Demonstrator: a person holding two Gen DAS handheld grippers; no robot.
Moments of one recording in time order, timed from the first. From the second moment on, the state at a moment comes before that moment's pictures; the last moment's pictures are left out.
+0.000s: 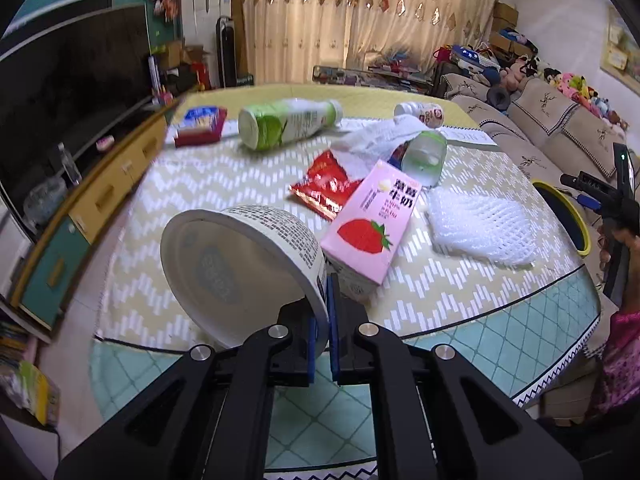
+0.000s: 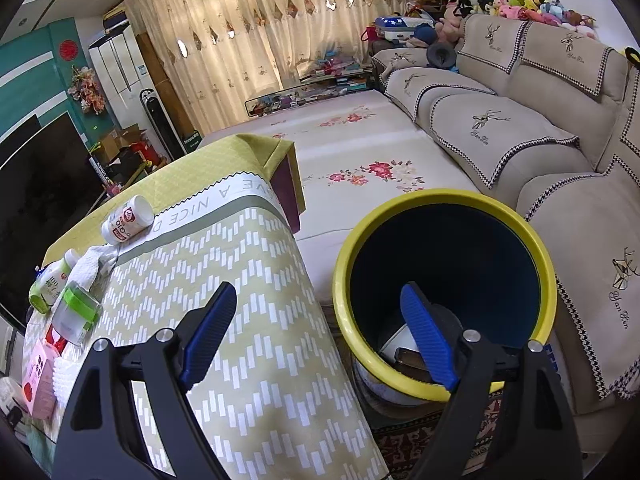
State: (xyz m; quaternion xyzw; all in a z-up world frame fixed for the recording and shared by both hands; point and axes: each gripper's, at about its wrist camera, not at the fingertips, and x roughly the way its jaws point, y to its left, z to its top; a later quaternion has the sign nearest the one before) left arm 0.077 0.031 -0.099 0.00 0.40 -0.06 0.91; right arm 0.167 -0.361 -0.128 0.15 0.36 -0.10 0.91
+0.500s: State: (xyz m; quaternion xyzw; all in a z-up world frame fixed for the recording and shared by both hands) left arm 0.111 -0.061 -0.051 0.04 0.35 -0.19 0.91; right arm 0.141 -0.389 -0.119 0.16 0.34 -0.13 0.92
